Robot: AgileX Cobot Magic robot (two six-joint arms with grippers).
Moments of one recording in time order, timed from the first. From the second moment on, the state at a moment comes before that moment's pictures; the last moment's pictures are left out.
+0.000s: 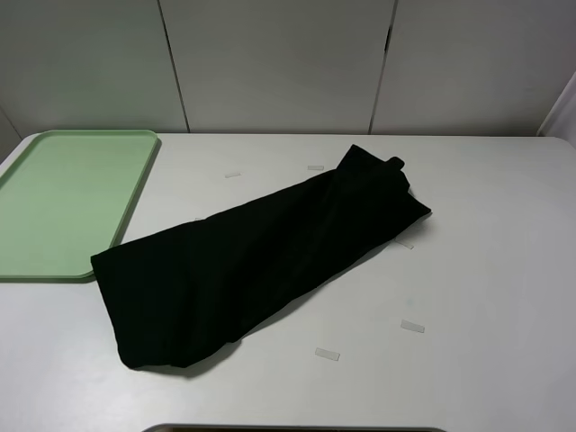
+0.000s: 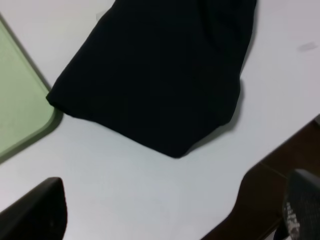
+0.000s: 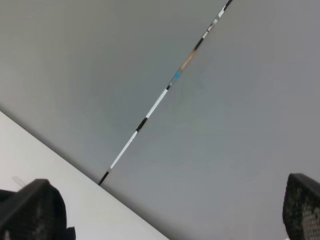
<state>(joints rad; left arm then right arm) -0.62 0.07 -0.49 0.05 1.07 -0.02 0.50 0.74 -1.10 -0.40 0.69 -0.24</state>
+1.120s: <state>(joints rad) -0.62 0.07 -0.49 0.06 1.06 -0.02 0.50 1.00 -0.70 -0.02 0.40 -0.24</state>
